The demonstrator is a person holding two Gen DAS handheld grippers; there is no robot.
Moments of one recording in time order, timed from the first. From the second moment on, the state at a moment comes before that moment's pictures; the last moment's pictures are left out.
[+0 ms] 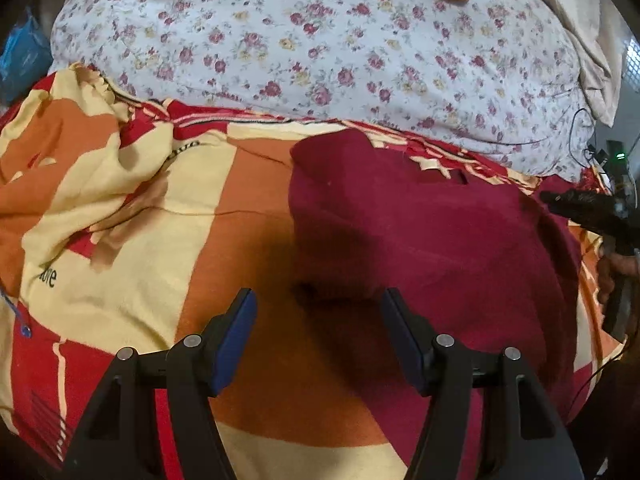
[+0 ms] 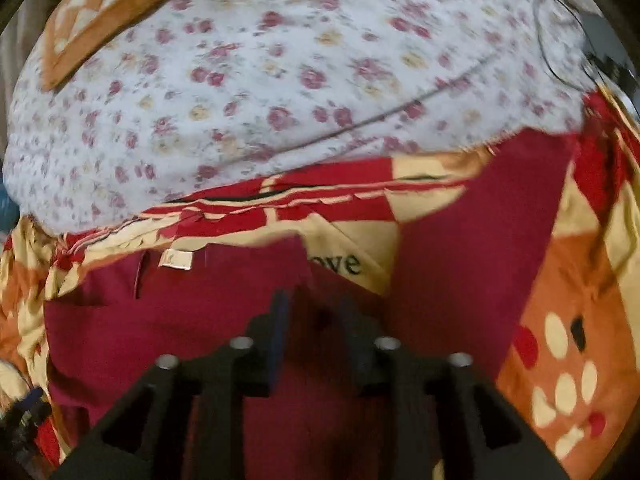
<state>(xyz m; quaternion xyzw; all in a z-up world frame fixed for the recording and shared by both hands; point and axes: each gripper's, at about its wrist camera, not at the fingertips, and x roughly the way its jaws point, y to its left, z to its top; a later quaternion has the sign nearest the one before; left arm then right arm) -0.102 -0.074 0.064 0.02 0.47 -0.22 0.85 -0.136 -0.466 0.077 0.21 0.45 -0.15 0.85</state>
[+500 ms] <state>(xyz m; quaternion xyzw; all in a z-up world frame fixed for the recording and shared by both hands) -0.084 -0.048 0.044 -0.04 0.49 -0.21 0.84 -0.043 -0.282 0.082 0.15 0.49 0.14 0.85</state>
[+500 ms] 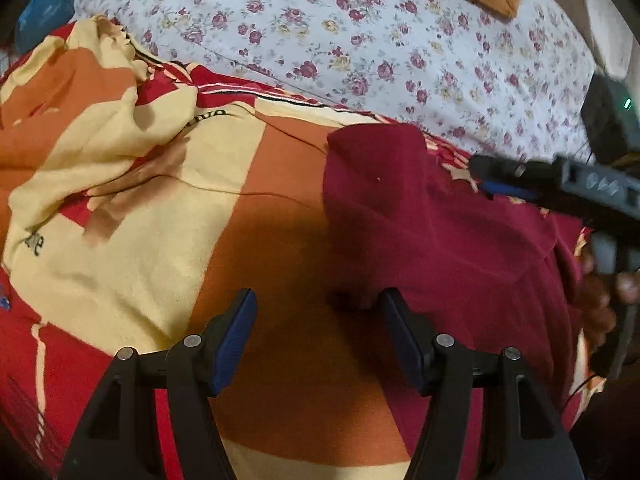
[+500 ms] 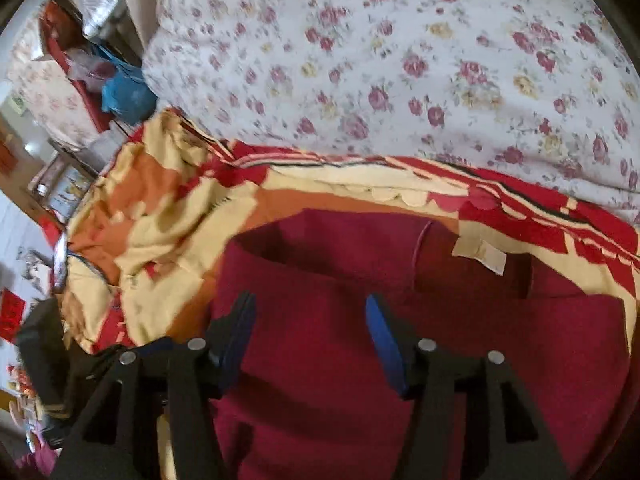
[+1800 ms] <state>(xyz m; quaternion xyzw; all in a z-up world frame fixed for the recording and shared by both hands) 0.075 -0.072 0.058 -0.08 0.54 -0.24 0.80 -0.107 -0.237 0.066 0.16 0.49 0.22 0.83</state>
